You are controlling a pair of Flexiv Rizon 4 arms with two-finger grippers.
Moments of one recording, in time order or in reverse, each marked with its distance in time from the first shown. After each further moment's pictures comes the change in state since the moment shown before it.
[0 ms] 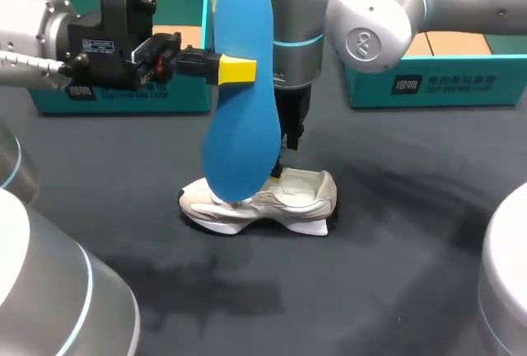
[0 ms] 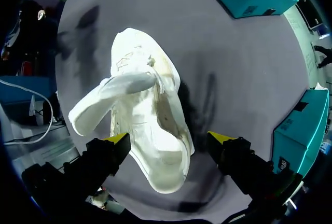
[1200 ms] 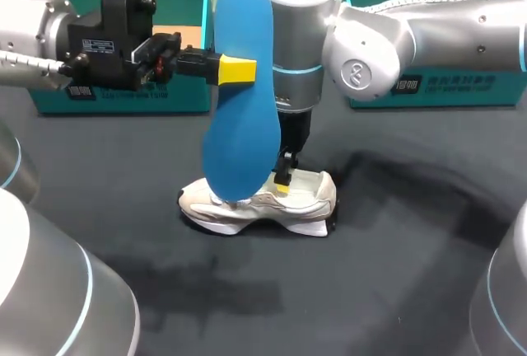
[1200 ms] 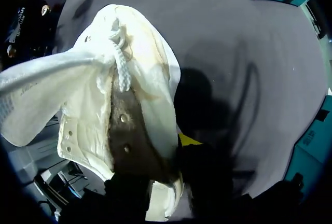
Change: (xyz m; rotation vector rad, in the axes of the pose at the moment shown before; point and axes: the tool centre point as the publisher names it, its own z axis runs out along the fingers) left arm 0.000 0.000 0.000 0.000 0.000 0.000; right arm -0.012 -0.004 0.069 0.019 0.093 -0.035
